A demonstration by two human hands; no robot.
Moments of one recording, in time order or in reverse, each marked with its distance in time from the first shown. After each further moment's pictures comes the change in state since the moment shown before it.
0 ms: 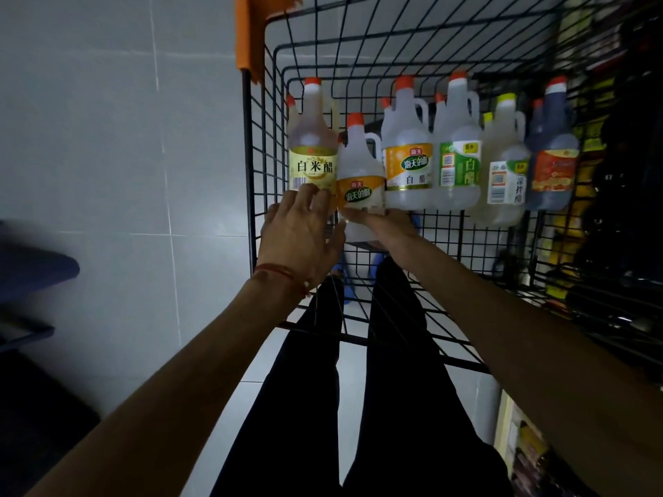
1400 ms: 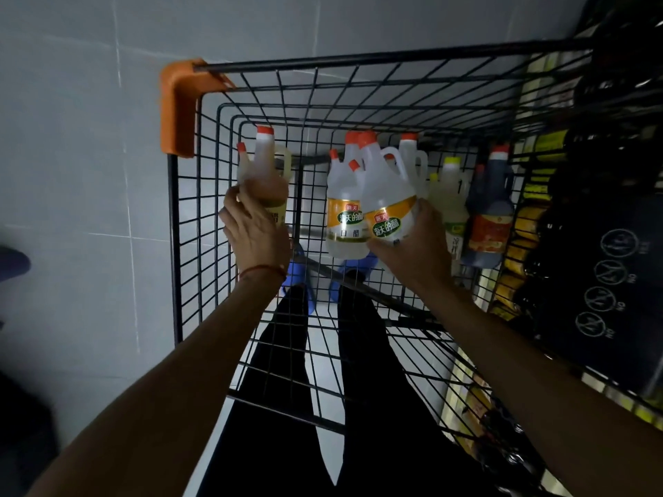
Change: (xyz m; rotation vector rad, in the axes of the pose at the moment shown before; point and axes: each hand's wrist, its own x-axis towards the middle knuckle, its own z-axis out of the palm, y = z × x) left_hand 0.105 0.029 0.041 -0.301 0.244 -0.580; right_hand -0.020 -0.077 -0.129 -0.684 0.311 -0.429
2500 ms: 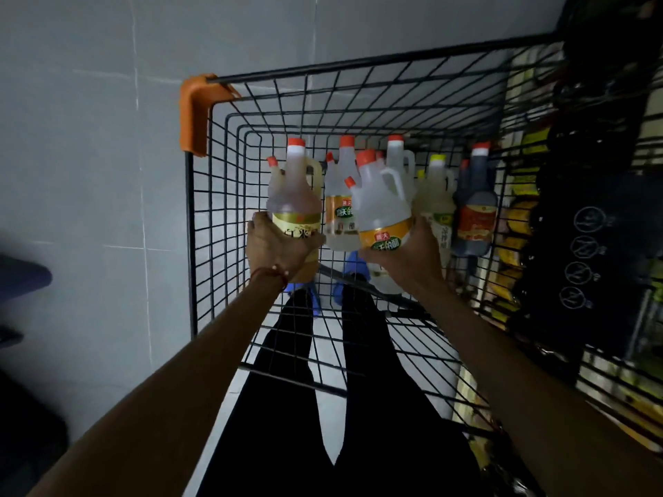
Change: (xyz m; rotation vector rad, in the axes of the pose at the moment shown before) left_hand -0.037 0.019 -0.031 -0.199 -0.240 -0.197; right_hand -0.040 0.002 -0.011 0.354 -0.058 0.075
